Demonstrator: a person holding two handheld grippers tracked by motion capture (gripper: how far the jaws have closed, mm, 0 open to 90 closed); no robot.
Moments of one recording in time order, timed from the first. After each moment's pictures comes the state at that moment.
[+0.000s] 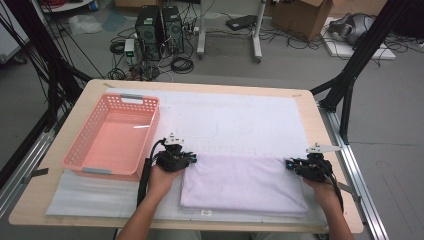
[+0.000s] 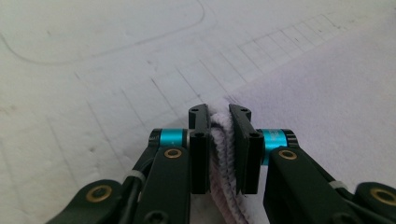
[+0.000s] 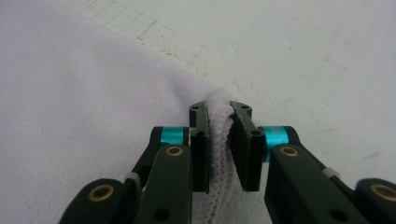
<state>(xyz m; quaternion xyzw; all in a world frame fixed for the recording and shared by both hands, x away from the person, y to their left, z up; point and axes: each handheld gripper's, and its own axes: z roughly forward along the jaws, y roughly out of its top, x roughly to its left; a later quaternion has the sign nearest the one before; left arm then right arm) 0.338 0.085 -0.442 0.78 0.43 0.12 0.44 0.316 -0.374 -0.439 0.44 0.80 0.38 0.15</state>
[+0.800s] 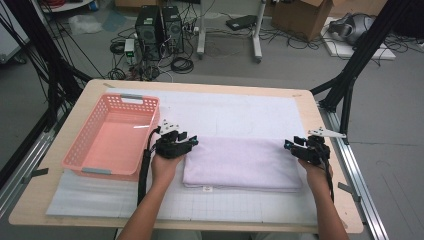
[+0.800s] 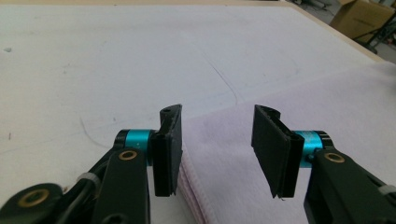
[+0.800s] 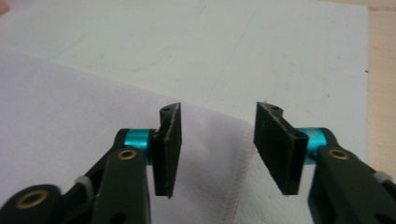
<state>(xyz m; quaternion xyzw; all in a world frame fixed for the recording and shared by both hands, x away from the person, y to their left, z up) 0.352 0.087 -0.425 0.72 0.46 0.17 0.50 0.348 -0.369 -0.421 0.51 0.72 0.42 0.22</state>
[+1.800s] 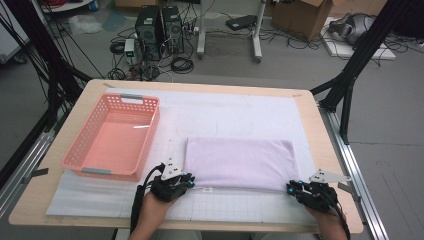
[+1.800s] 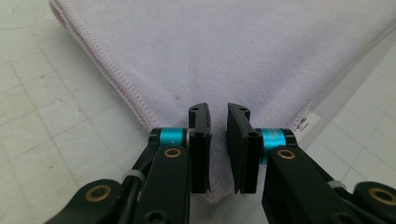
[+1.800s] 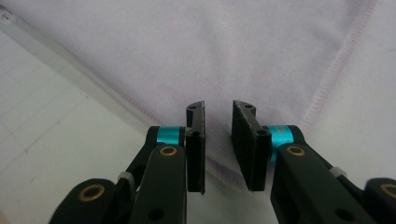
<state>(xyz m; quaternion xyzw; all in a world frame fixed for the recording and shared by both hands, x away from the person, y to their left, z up) 0.255 0.089 -0.451 0.80 0.37 0.14 0.44 0.231 -0.363 -0.444 0.44 0.80 0.39 0.15</state>
